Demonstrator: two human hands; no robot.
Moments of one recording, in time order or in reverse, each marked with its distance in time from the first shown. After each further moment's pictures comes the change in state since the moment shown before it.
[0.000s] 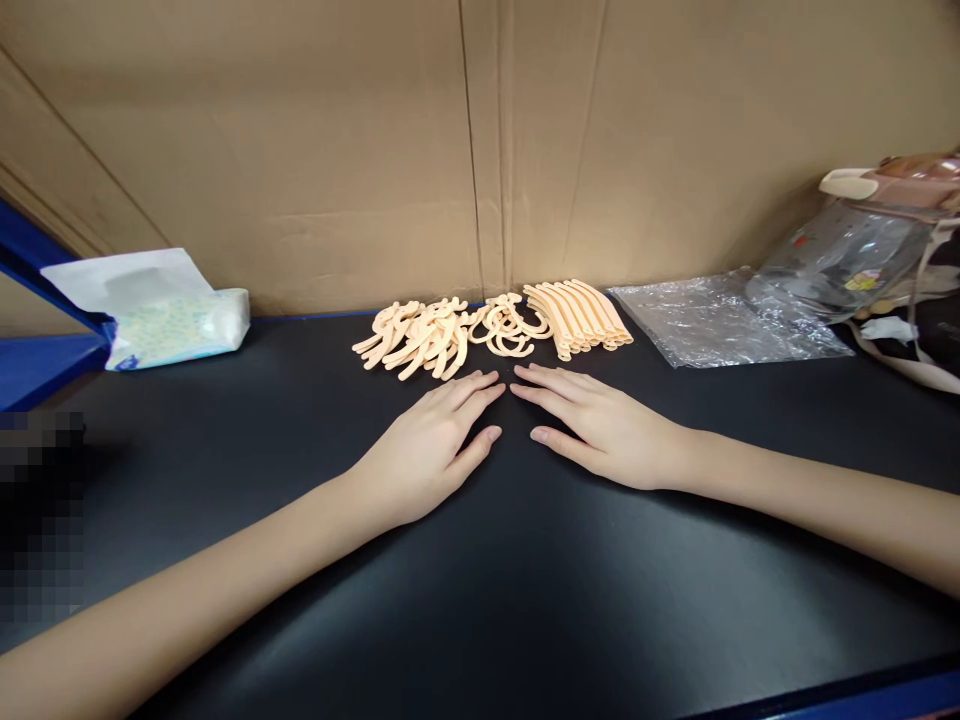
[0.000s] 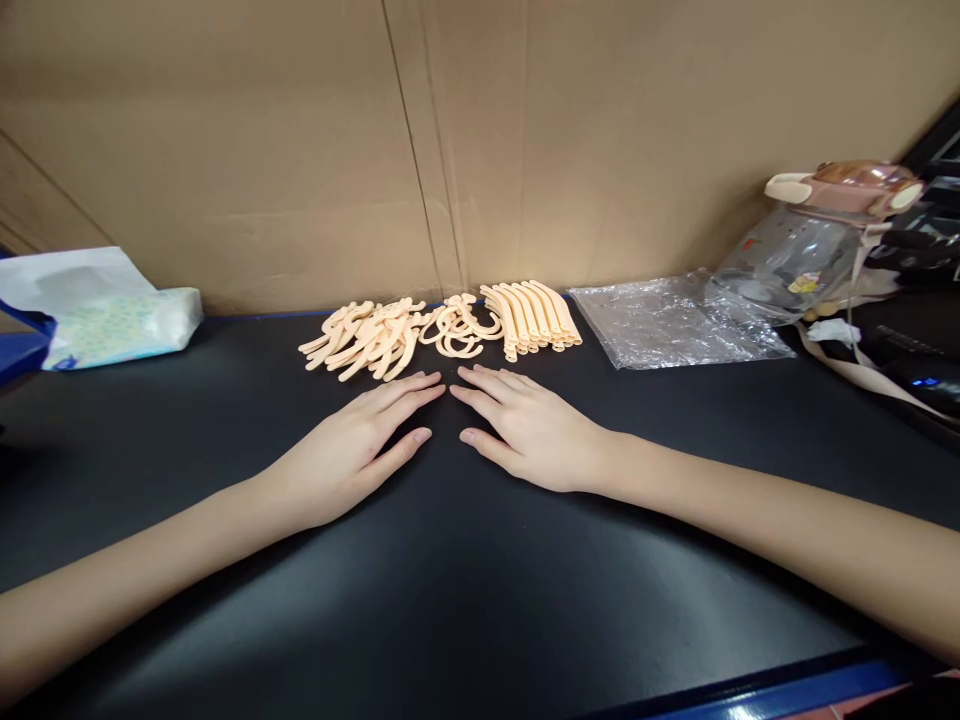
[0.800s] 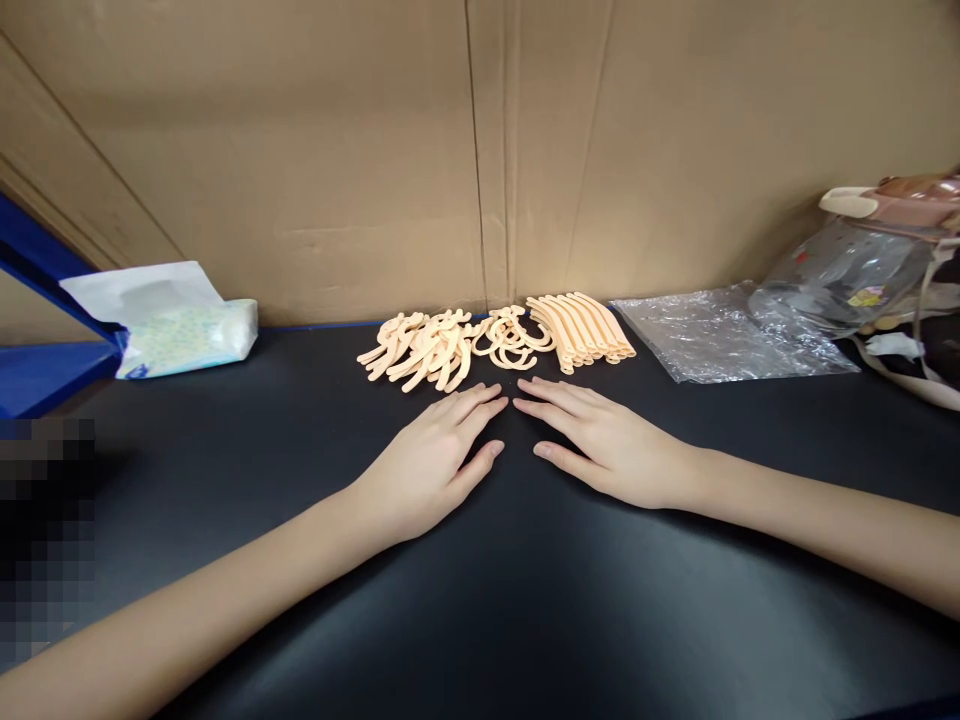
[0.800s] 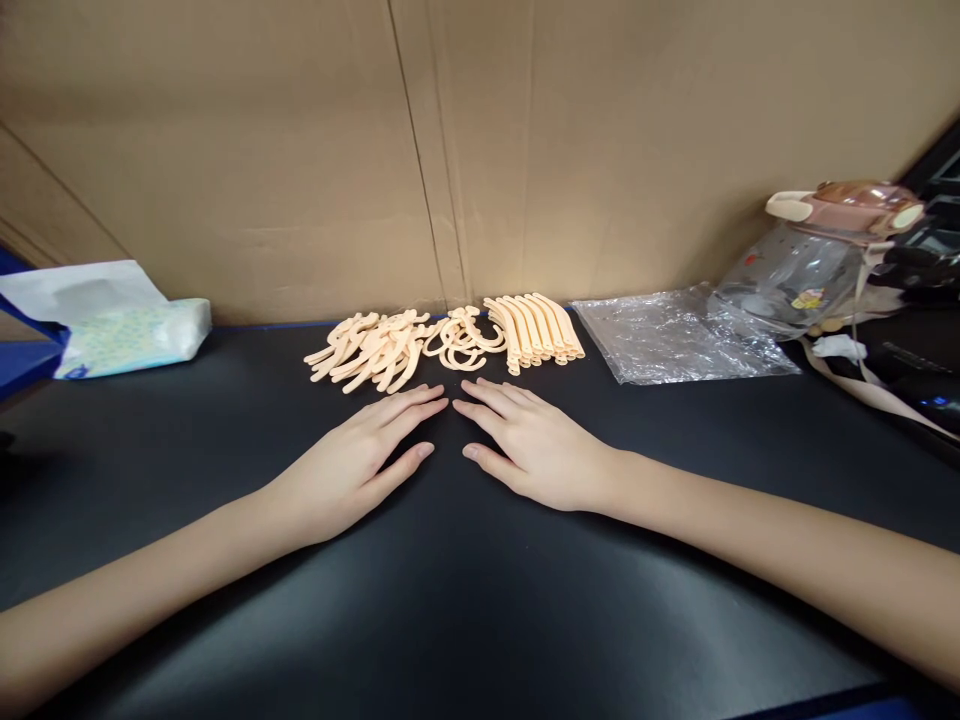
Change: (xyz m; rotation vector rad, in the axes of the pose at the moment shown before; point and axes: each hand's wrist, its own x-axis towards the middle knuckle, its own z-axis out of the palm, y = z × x) left_hand 0.000 0.000 0.000 0.012 0.001 0.001; right_hand 0.001 -0.002 -0.003 0.014 0.001 -0.019
